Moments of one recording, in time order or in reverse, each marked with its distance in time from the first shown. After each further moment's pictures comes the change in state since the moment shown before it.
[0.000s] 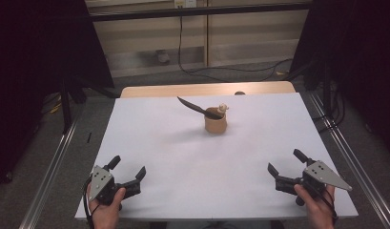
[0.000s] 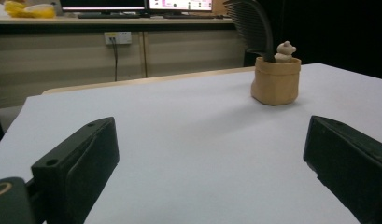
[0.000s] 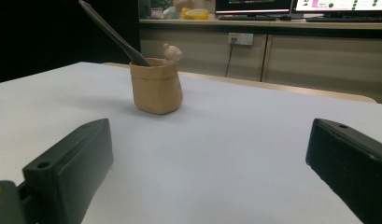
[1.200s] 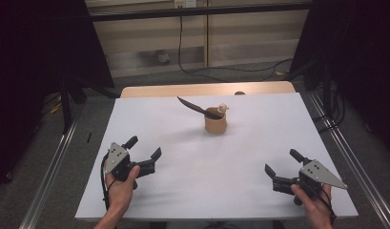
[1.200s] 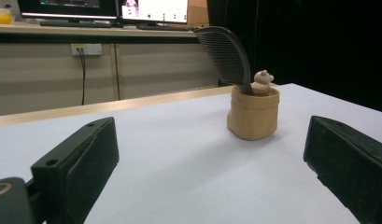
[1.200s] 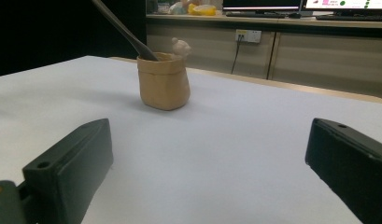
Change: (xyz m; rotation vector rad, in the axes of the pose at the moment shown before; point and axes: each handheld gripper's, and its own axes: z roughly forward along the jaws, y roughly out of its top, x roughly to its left) left arm -0.008 0.029 0.056 -0.035 -0.096 -0.028; right arm 0.003 -0.002 0.005 0.018 0.025 -0.020
